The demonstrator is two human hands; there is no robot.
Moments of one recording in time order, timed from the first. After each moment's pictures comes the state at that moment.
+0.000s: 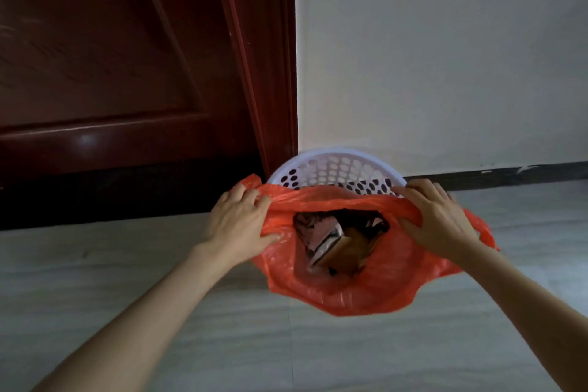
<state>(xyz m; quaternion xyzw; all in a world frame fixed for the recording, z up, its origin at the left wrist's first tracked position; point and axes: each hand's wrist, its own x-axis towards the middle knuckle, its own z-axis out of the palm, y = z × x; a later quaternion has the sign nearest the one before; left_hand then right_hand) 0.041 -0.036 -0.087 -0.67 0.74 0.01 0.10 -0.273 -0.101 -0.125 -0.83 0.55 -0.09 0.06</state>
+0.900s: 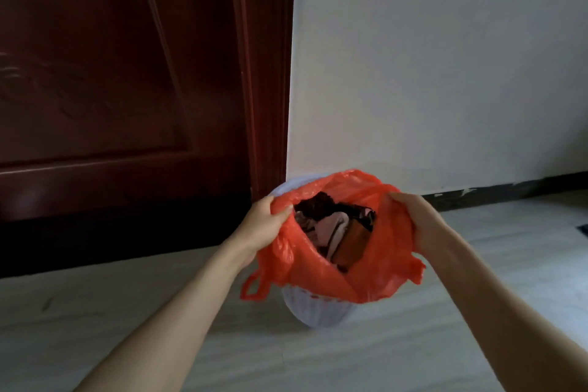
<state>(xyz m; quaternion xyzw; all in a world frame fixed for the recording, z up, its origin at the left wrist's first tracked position) 0.013 -0.025 -0.079 -0.63 0.51 0.46 -0.36 -0.227 -0.057 -0.074 -0.25 0.63 -0.43 0.59</state>
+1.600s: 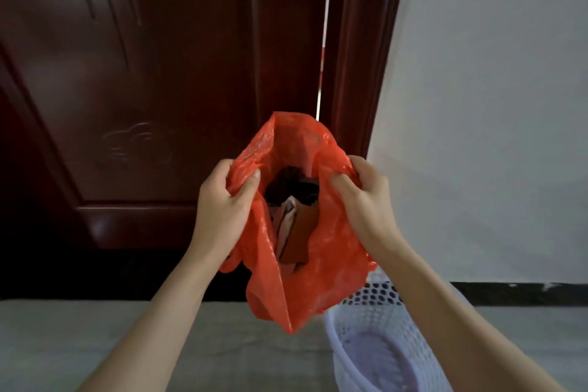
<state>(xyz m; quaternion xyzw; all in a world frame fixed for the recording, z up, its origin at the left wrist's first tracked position) 0.120 0.012 0.063 -0.55 0.52 0.15 -0.63 -0.046 -0.027 0.080 -0.65 0.40 -0.55 0.33</state>
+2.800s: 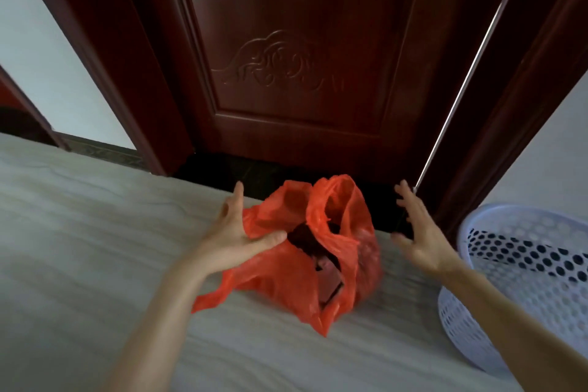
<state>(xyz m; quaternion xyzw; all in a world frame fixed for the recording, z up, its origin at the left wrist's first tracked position) 0.274 0.183 -0.053 -0.84 0.40 0.28 -0.24 0.028 -0.009 -0.125 -0.85 0.33 -0.25 0.32</state>
